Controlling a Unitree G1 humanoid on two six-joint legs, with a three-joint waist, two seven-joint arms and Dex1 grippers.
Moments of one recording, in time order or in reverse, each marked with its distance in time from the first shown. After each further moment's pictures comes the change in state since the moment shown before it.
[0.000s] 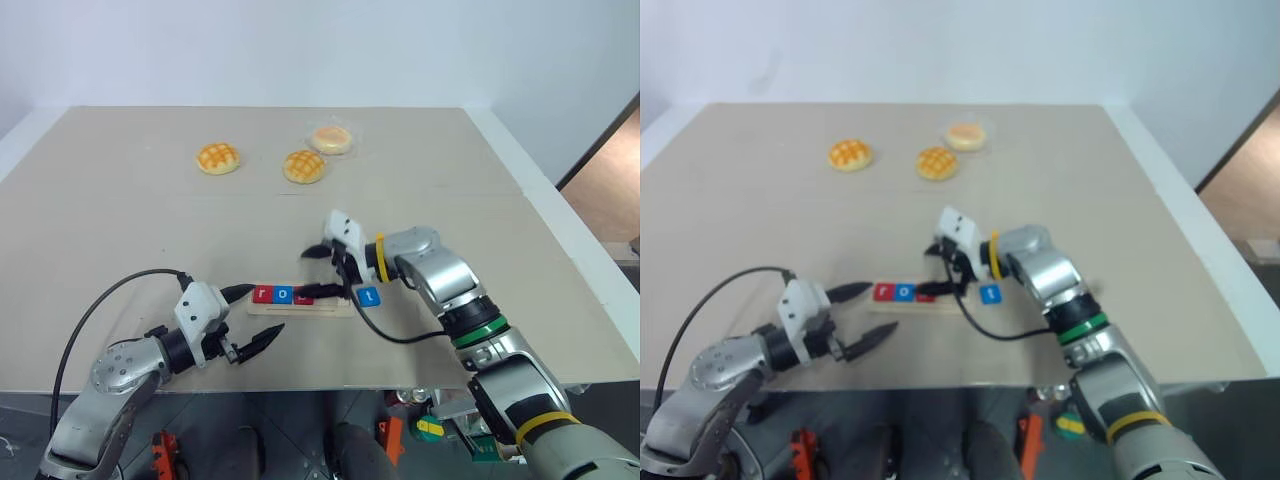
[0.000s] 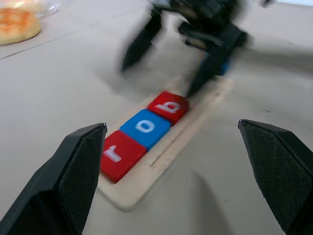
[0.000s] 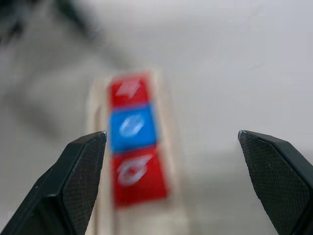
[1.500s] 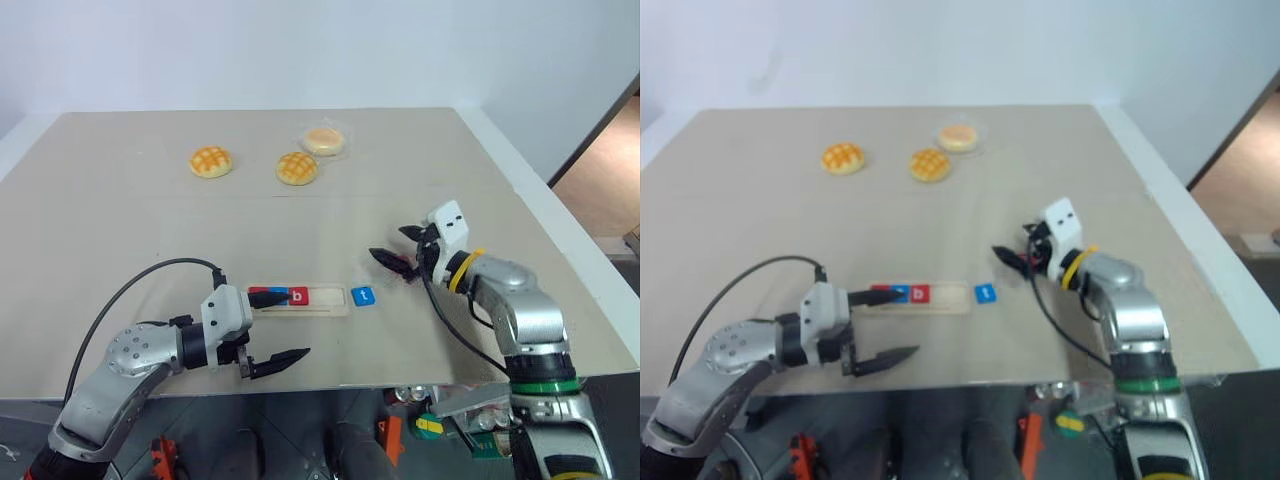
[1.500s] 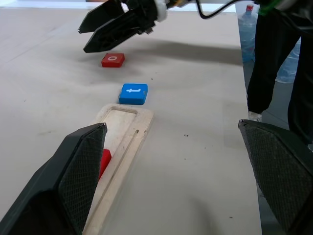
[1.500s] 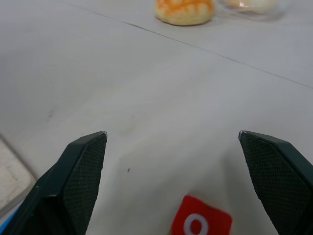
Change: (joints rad) left arm -0.111 0.050 -0.095 -0.023 -0.048 0.020 -0.111; right arm 0.369 -0.095 -0.324 -0.260 0.005 0.020 -0.401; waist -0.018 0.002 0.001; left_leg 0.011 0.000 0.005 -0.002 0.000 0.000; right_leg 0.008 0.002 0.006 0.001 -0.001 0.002
